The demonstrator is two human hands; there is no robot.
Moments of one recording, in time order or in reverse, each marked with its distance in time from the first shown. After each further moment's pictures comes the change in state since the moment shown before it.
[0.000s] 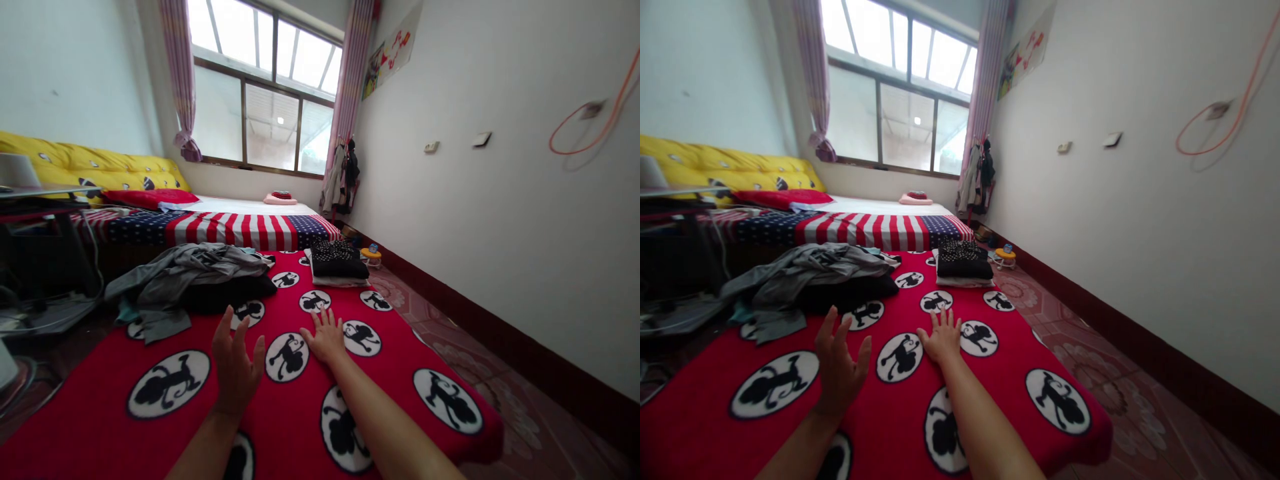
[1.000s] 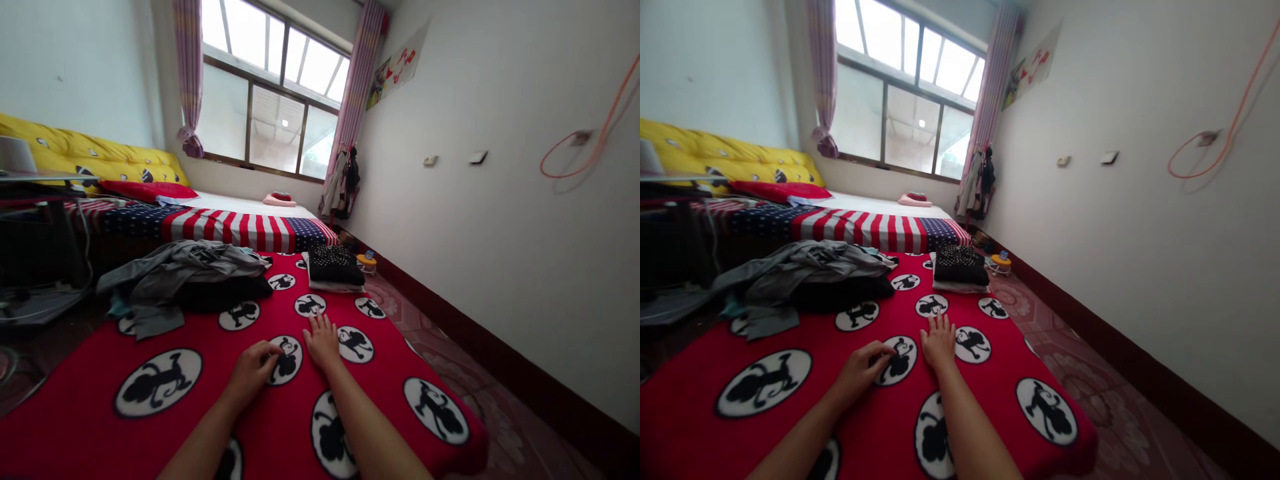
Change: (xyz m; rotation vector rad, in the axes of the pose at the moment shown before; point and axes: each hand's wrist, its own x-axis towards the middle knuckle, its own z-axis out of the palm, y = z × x) left_hand -0.014 -0.005 0.028 -0.511 -0.747 -0.380; right_hand 0.003 0.009 0.006 0.282 0.161 0.004
